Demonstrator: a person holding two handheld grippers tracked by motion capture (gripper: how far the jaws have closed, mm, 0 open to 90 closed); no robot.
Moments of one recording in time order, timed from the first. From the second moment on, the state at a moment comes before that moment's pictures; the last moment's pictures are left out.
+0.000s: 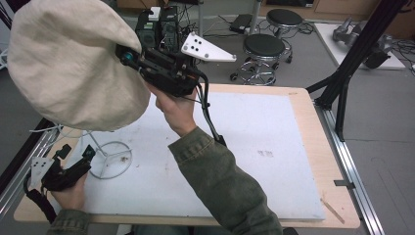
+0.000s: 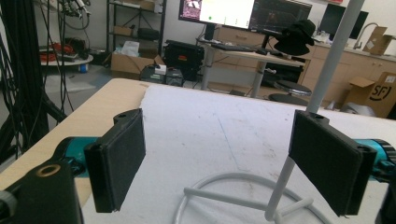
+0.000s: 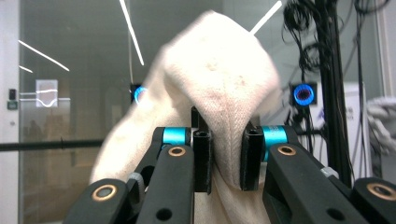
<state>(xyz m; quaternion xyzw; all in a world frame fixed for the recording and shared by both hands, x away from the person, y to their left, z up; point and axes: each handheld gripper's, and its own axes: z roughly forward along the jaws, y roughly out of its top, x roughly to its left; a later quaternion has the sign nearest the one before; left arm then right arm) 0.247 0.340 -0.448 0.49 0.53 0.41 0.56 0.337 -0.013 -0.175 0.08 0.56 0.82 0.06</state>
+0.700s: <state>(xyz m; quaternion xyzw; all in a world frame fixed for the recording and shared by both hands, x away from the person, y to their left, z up) 0.248 0.340 -0.449 0.49 0.53 0.41 0.56 0.375 -0.009 -0.250 0.17 0.63 0.76 -0.02</state>
